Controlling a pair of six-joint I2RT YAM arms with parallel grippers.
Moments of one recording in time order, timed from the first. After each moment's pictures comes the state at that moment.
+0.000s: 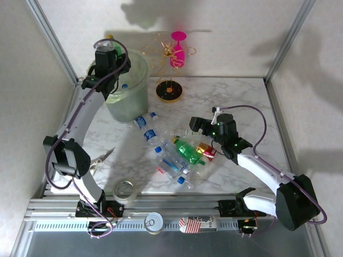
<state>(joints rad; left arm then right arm) -0.18 1.75 1.77 -0.42 -0.22 -0.42 0.49 1.17 0.66 0.08 -0.05 0.56</state>
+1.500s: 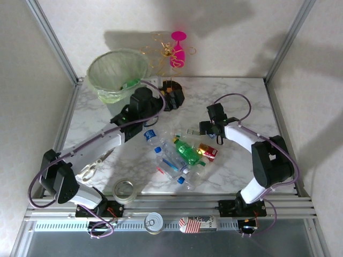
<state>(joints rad) -0.67 1.48 1.20 0.06 -0.05 -0.61 0.39 1.62 0.98 -0.39 0.22 0.23</state>
